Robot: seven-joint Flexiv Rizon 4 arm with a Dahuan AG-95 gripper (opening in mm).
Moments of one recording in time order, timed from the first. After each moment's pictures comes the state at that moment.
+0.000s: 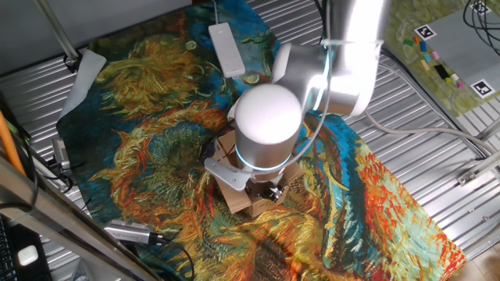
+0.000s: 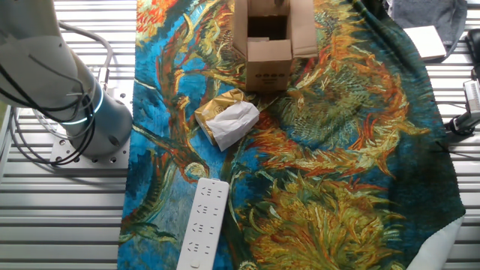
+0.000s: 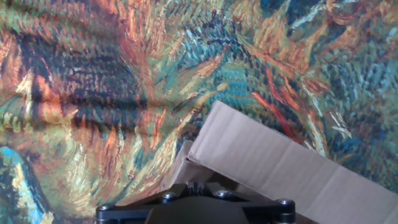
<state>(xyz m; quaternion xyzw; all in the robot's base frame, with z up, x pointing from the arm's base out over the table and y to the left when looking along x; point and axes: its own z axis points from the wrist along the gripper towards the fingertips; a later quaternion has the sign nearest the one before) 0.460 0.297 0.126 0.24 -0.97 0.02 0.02</state>
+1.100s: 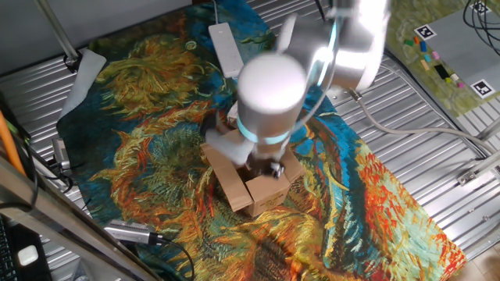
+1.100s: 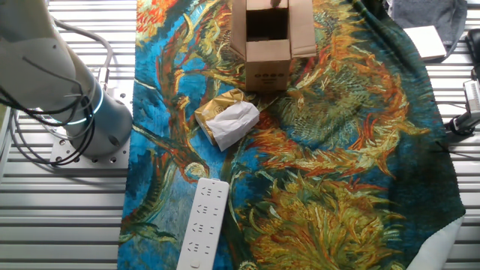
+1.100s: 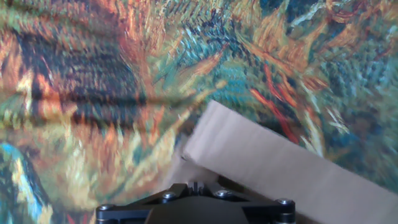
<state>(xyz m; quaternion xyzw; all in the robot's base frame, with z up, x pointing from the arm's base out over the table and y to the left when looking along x) 0.432 0.253 0.175 0.22 -0.97 0.04 0.03</state>
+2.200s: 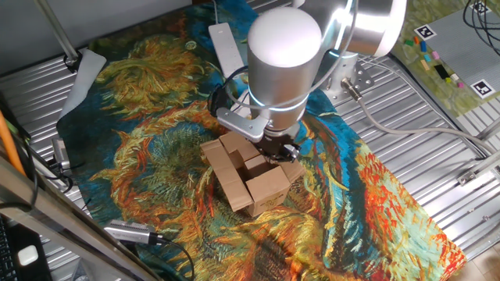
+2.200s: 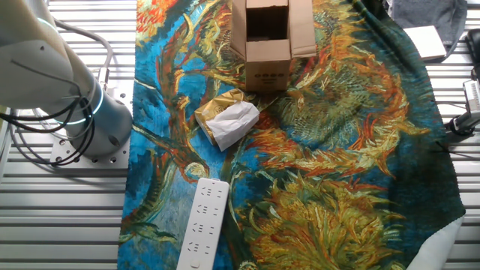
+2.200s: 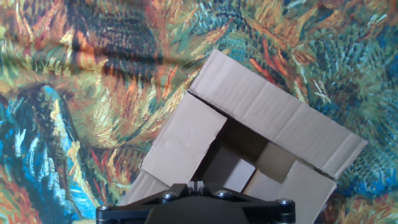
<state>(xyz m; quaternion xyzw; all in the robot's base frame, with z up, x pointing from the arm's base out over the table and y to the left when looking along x) 0.405 0.261 0.214 0.27 -0.96 0.00 0.03</state>
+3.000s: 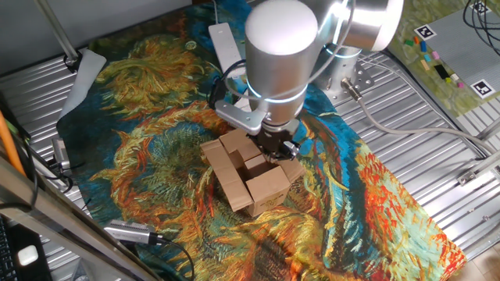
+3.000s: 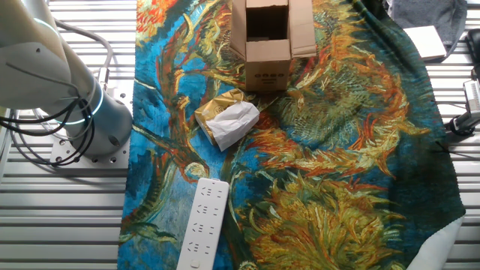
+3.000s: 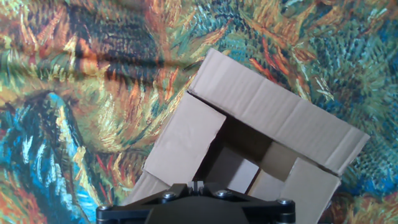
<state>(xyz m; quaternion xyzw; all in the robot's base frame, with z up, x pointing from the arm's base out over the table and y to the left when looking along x) 0.405 0.262 0.213 0.26 -0.96 -0.01 0.02</state>
